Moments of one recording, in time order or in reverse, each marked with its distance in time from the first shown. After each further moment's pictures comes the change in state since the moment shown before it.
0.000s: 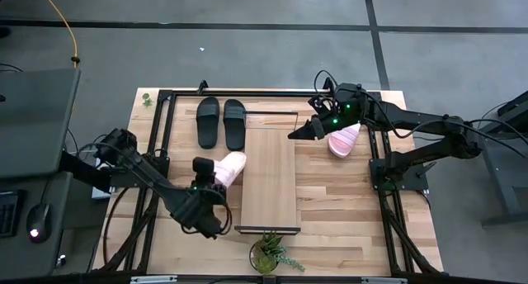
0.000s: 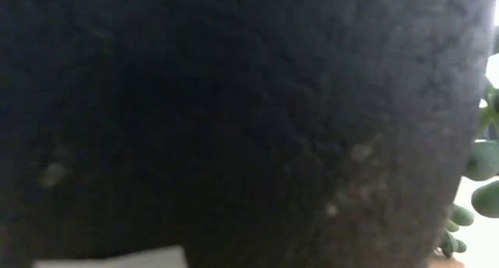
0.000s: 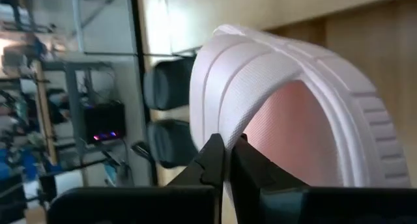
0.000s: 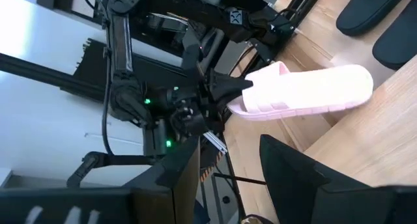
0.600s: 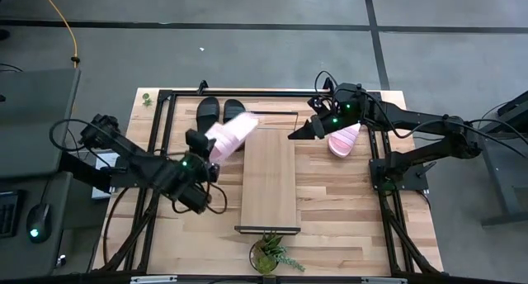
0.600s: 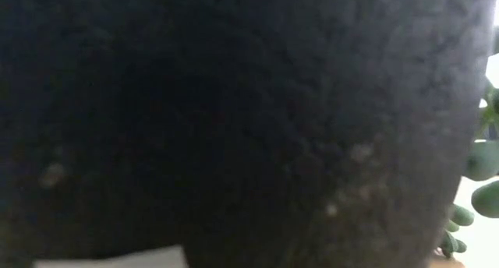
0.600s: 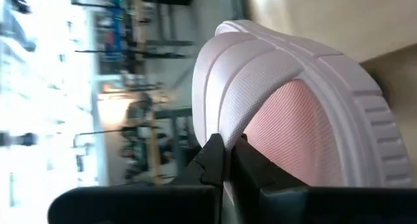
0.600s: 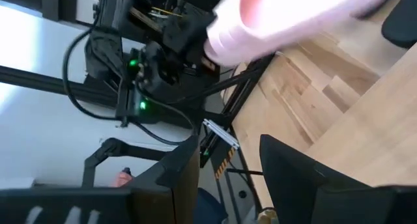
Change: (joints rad) left arm 0.113 -0.236 0.011 -0.001 -0.429 0.457; right arm 0.000 0.000 0.000 0.009 -0.021 0.100
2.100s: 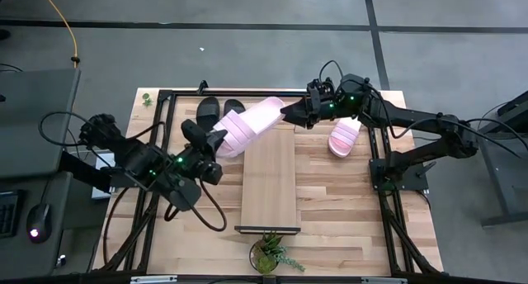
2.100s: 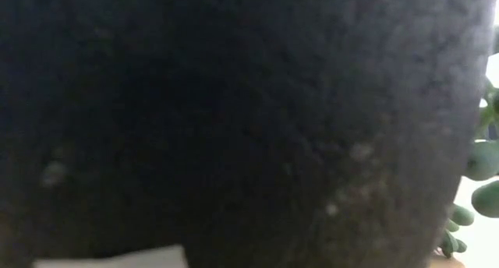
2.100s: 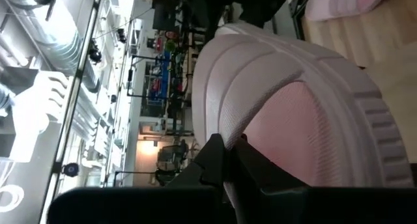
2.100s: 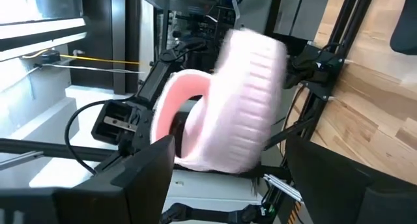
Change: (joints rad) left arm -0.050 0.020 0.339 0.466 -0.120 0.685; right arm -0.052 0.046 0.000 0.304 0.085 0.302
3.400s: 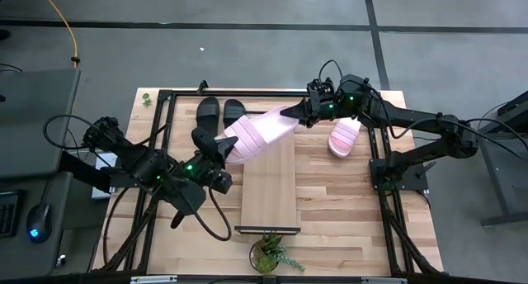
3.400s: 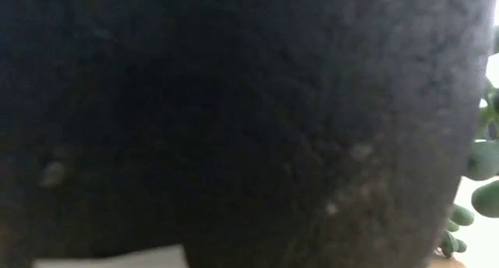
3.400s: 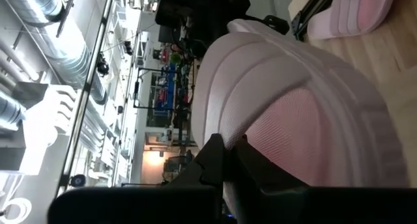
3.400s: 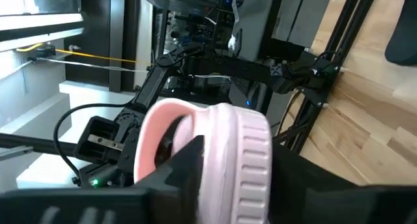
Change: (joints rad) left arm 0.001 0.042 0.000 0.241 -0.004 0.213; right arm 0.001 0.001 0.000 -0.004 0.012 -0.056
